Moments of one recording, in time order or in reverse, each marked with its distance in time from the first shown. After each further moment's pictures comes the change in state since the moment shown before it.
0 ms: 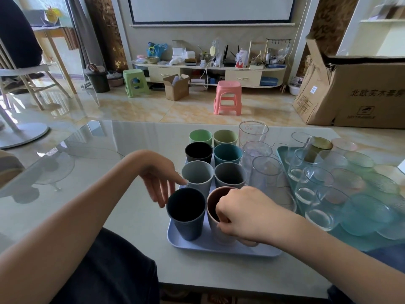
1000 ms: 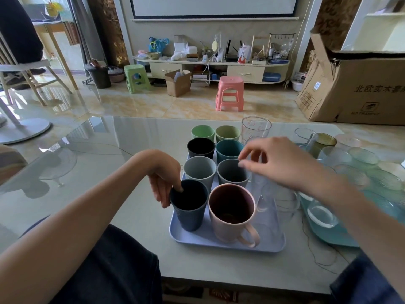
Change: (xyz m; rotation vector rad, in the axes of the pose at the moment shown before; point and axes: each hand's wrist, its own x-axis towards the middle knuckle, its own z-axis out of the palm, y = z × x) left_hand 0.001 0.008 0.012 0.128 -0.007 -0.008; right_hand 0.002 0.065 -0.030 0.414 0.265 0.260
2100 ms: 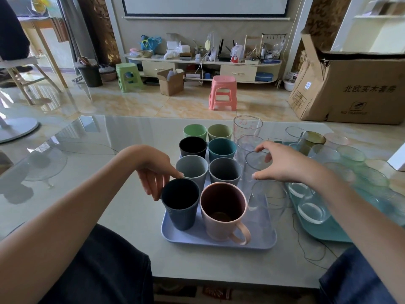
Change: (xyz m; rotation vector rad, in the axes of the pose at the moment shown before) left_hand 0.001 -0.003 -0.009 -0.070 0.075 -0.006; right_hand 0.006 0.045 0.008 -0.018 -0.156 0.388
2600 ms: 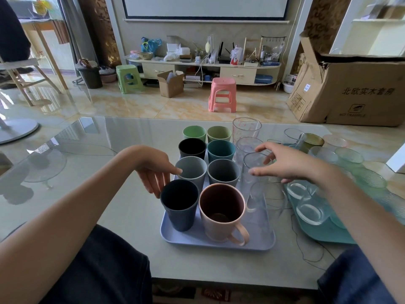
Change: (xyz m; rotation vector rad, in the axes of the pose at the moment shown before) left_hand 0.001 -0.002 -0.004 -0.096 0.049 0.029; right_hand 0.004 0.011 -0.008 0.154 -0.087 0.036
